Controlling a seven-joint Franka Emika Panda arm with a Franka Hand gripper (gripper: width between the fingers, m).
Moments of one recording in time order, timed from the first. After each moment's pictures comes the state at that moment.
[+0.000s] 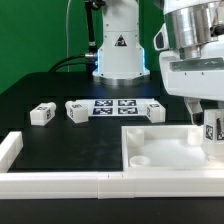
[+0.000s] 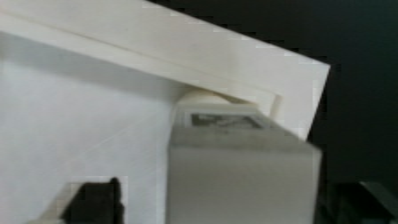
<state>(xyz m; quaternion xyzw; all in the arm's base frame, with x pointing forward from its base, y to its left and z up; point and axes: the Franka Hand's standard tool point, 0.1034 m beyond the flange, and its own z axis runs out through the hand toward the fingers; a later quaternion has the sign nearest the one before) 0.613 0.116 0.079 -0.86 0.50 -0.05 0.12</state>
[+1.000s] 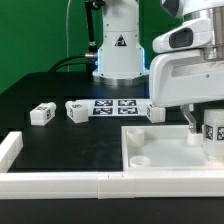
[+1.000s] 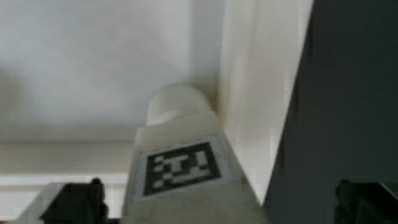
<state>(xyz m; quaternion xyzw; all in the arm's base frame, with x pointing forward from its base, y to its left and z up) 0.610 0.130 0.073 -0.99 -0.06 -0.11 0.05</state>
